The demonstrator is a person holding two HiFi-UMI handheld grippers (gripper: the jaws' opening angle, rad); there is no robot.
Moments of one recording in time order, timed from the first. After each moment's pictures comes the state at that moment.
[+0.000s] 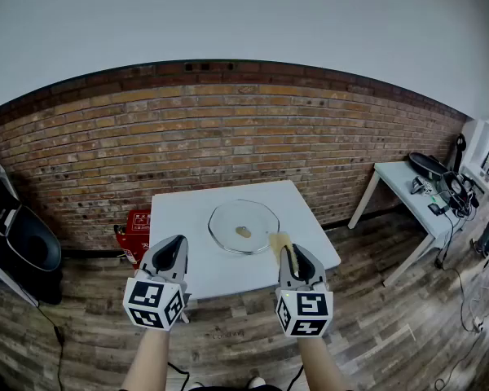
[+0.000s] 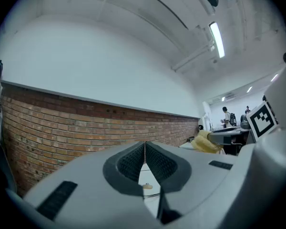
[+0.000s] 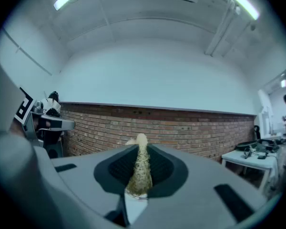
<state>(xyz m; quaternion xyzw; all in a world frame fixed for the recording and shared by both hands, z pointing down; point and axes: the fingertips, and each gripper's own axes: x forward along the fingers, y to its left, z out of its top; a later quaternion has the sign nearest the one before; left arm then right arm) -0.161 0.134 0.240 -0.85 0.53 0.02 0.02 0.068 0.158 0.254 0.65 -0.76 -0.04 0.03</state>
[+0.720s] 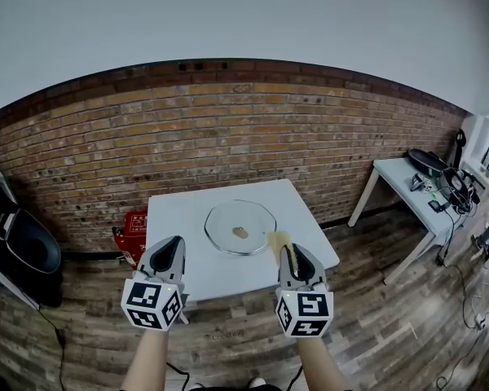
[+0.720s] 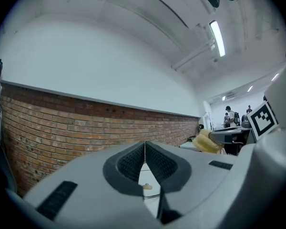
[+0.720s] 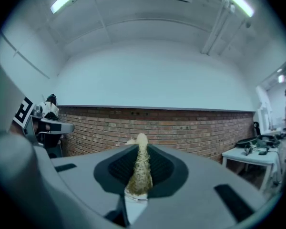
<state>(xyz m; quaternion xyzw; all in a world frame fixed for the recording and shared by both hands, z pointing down) -0.150 0.125 0.246 -0.85 0.53 0.02 0.02 0.085 0.152 0.259 0.65 -0.76 -0.03 0.01</state>
